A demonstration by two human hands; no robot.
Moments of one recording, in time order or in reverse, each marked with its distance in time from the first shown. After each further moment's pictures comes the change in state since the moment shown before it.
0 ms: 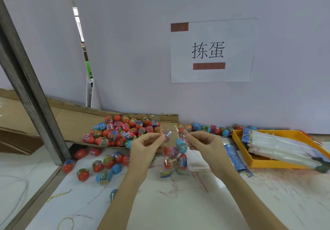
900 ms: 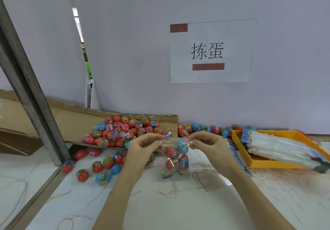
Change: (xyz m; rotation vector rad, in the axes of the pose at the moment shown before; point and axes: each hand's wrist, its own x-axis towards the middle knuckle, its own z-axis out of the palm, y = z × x) left_hand 0.005 0.001 -0.014 0.031 -0.161 0.061; right_hand 0.005 0.003 -0.021 0.003 -0.125 0.027
